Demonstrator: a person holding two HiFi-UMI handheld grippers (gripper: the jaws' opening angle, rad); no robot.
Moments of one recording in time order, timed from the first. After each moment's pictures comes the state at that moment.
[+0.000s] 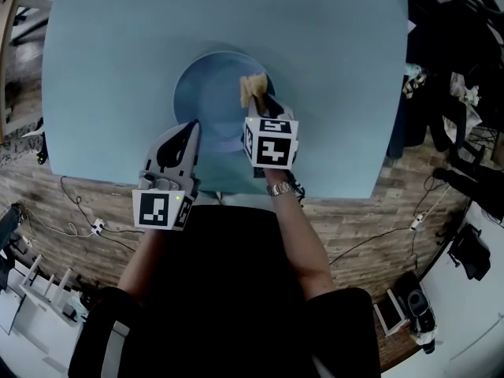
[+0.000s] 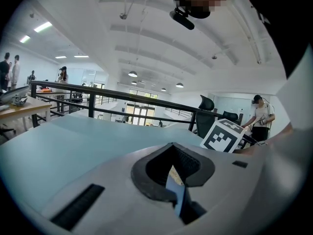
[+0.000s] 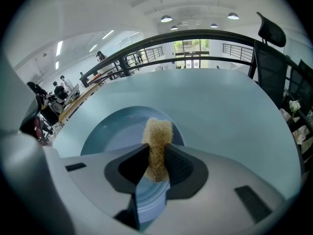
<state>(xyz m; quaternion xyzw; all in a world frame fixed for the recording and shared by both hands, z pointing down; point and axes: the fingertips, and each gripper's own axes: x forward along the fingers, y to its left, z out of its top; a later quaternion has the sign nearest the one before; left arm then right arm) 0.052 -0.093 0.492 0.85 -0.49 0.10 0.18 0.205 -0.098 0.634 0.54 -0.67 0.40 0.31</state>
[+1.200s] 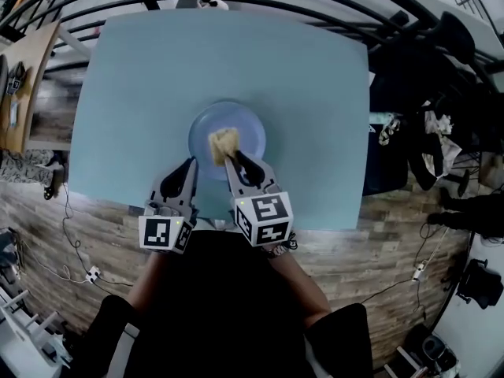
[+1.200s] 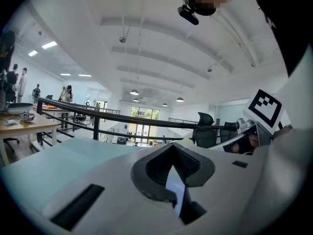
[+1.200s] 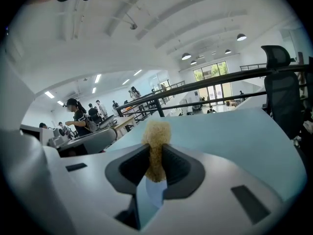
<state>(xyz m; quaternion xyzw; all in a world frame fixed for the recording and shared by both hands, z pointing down) 0.023 -0.039 0.392 0.84 -0.53 0.04 0.10 0.132 -0.035 0.427 0.50 -0.81 0.27 0.13</state>
